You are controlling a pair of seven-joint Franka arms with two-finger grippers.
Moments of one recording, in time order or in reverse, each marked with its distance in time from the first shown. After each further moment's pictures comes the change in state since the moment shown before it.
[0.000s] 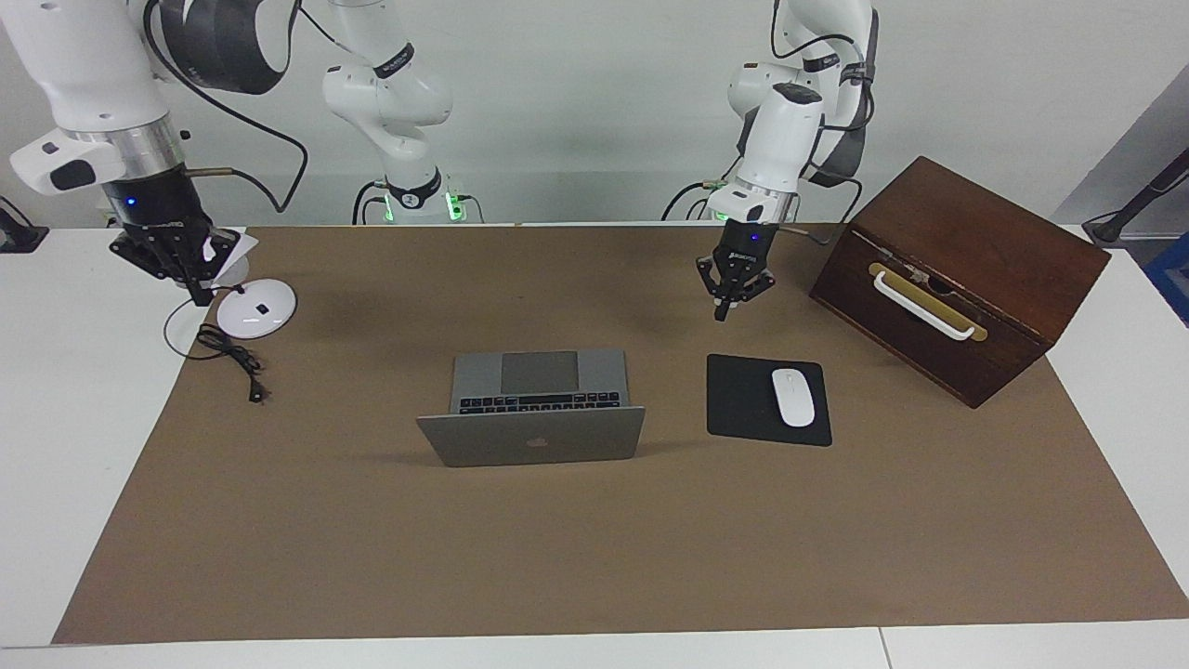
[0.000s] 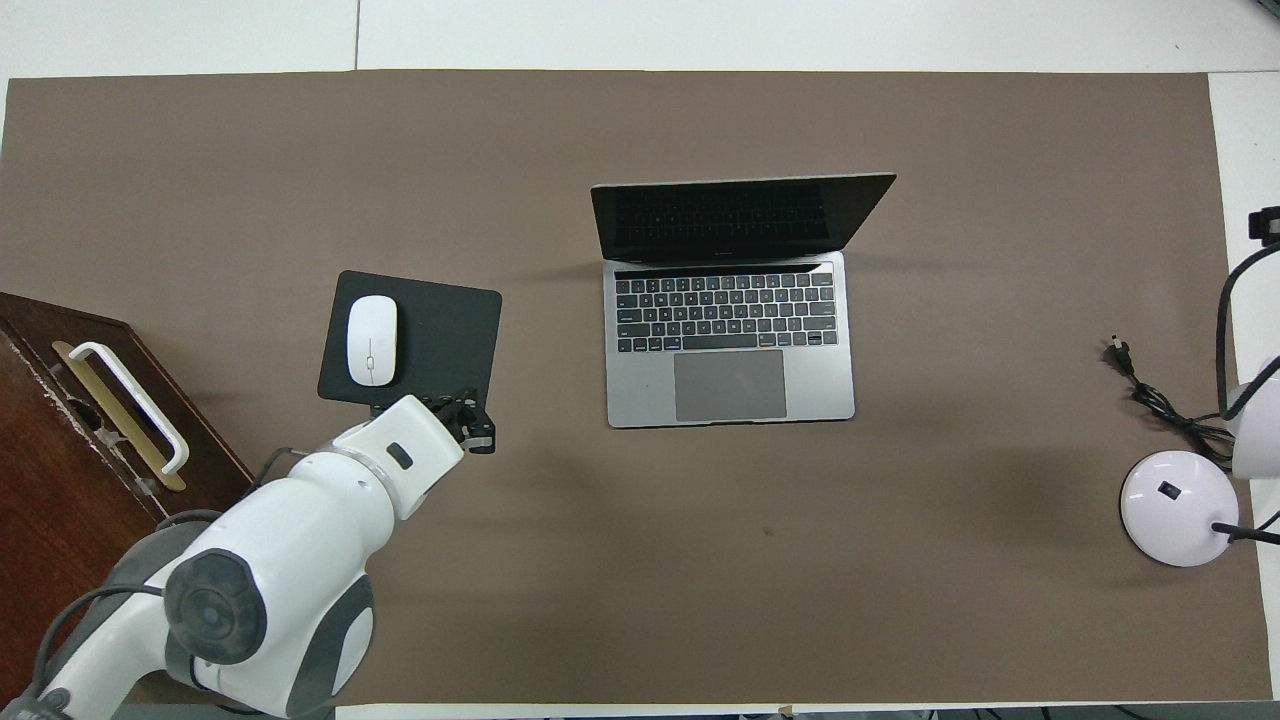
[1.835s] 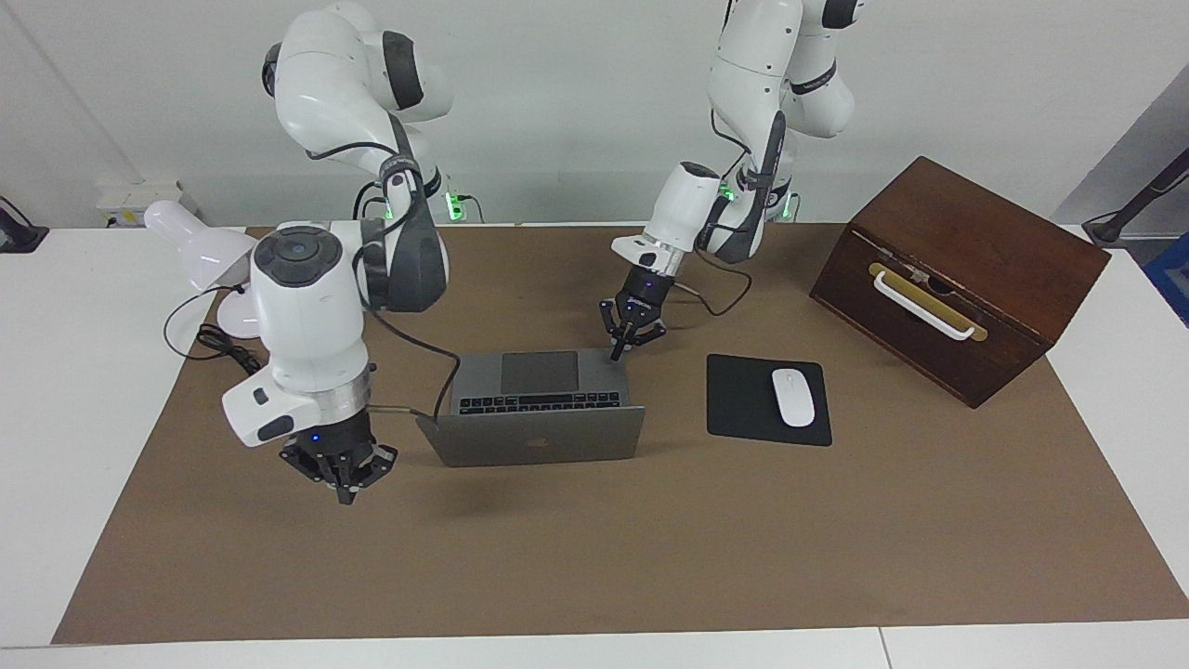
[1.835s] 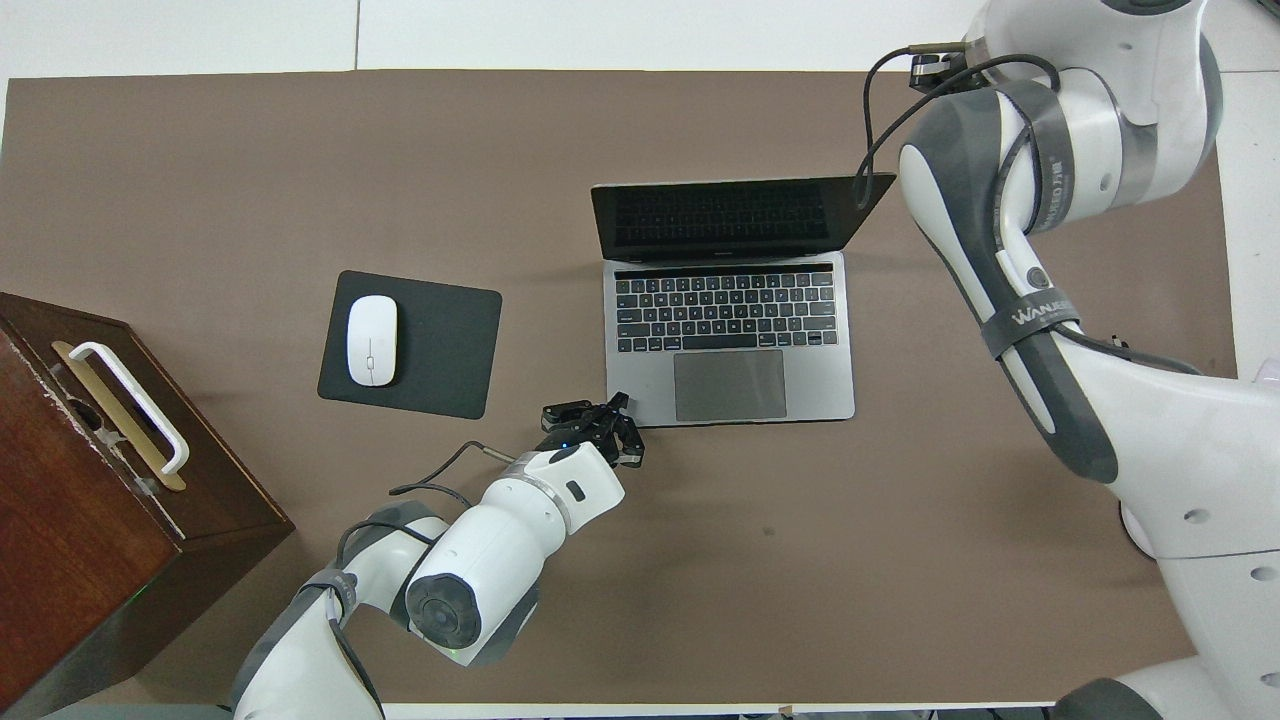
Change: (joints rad) left arm -0.237 0.484 0.004 0.076 0.000 0.629 -0.044; right arm 0.321 0.672 -0.018 0.614 -0.160 0.049 0.603
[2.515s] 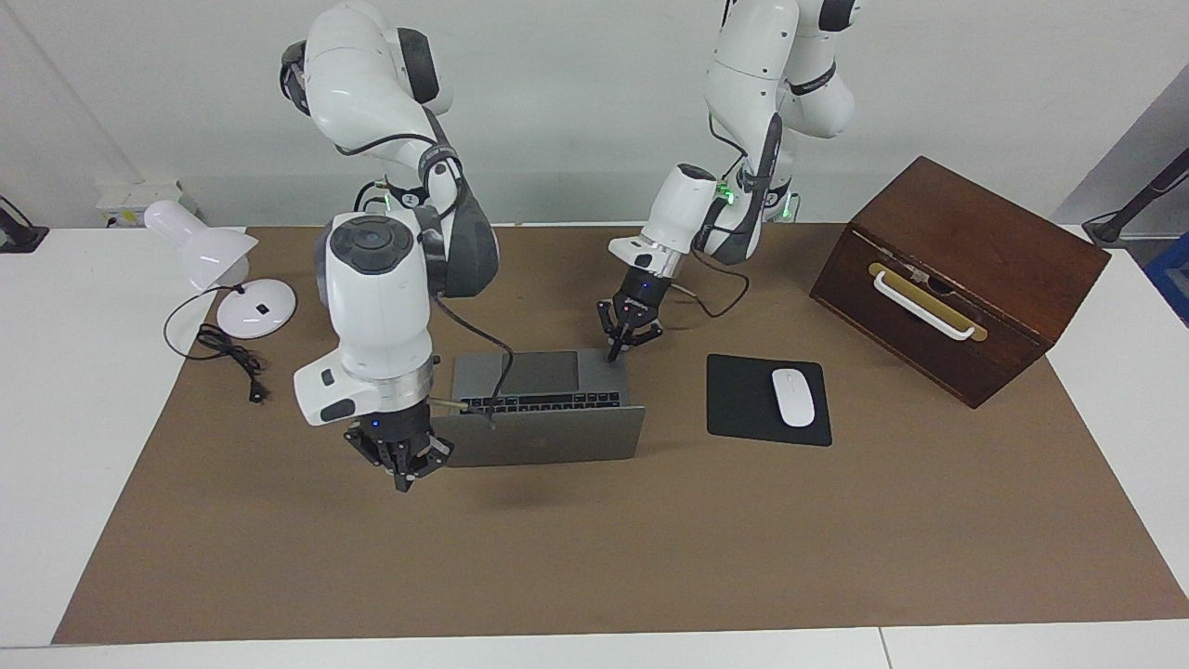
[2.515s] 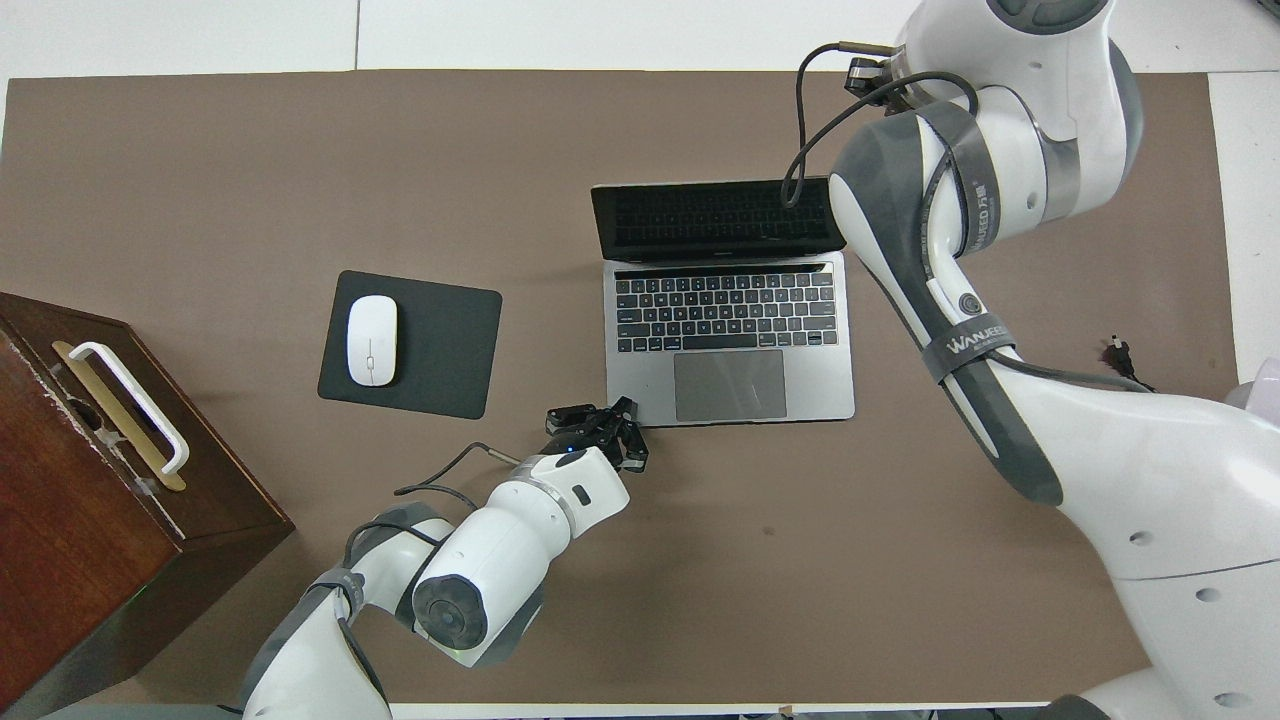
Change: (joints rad) left arm -0.012 0.013 0.002 0.001 0.000 0.006 0.037; right arm 0.062 0.000 0.003 0.000 0.000 -0.022 0.180
